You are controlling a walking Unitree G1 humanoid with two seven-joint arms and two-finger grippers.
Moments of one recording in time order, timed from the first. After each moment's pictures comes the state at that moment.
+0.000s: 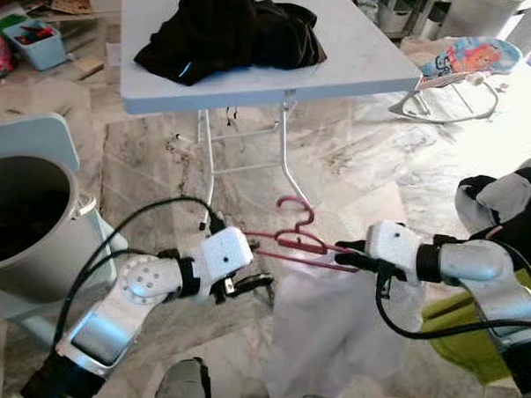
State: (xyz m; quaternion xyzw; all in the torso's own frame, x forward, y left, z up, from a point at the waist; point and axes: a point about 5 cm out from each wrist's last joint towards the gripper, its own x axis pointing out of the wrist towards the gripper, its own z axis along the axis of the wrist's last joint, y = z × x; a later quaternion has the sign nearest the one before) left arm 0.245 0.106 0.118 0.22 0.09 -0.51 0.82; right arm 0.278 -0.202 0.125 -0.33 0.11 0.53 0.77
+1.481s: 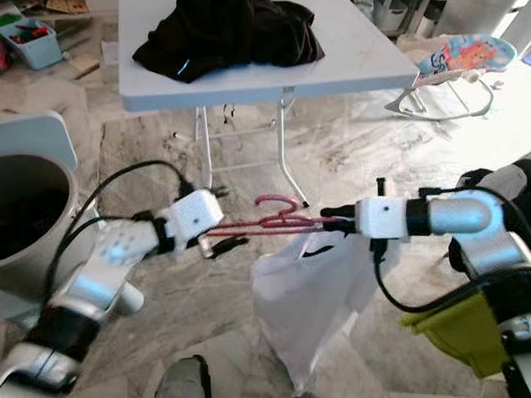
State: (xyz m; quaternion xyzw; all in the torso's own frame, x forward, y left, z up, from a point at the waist) left arm 0.299 0.140 0.124 0.27 0.01 -0.46 0.85; right arm 0.321 -0.182 0.165 -0.45 -0.01 0.58 0.68
